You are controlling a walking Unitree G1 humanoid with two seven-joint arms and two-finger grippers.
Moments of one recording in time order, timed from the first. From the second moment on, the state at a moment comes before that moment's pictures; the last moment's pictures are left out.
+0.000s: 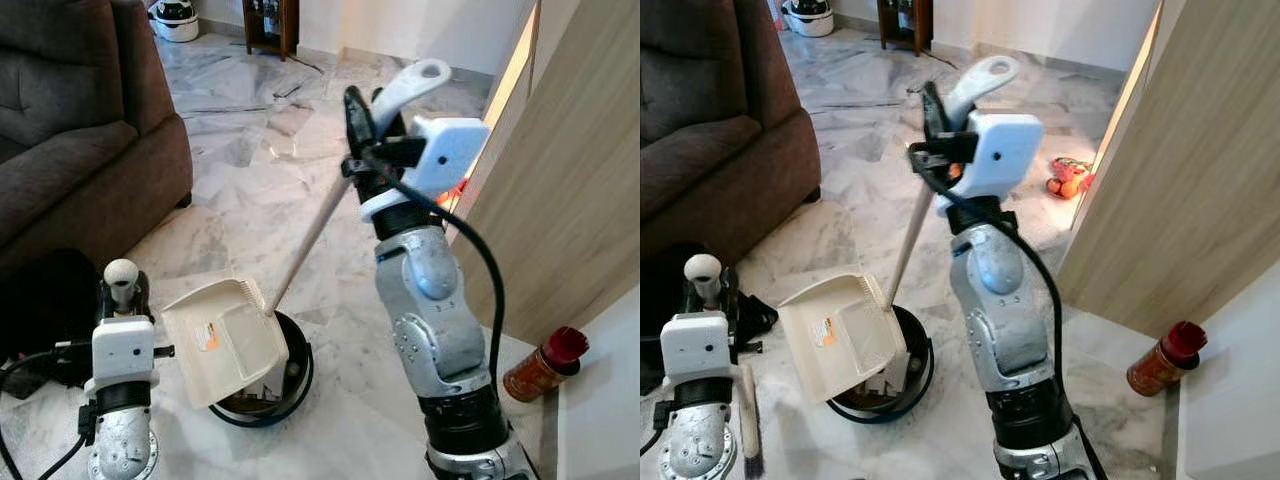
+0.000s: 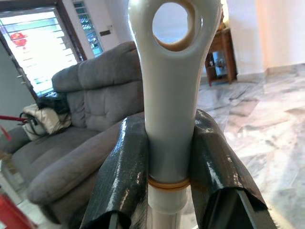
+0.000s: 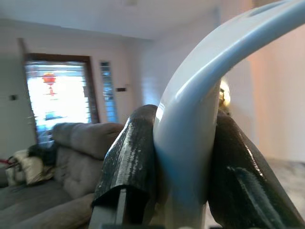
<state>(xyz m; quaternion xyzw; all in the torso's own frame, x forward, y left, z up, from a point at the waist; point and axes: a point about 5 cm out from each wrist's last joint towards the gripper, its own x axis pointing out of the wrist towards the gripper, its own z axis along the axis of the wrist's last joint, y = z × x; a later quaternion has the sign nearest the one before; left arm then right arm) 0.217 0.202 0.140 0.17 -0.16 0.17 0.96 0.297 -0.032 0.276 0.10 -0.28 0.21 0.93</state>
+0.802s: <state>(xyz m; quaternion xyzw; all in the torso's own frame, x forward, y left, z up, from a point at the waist) 0.221 0.190 0.139 0.16 -0.16 0.15 0.96 0.266 0.009 0.277 0.00 -0.37 0.27 0.89</state>
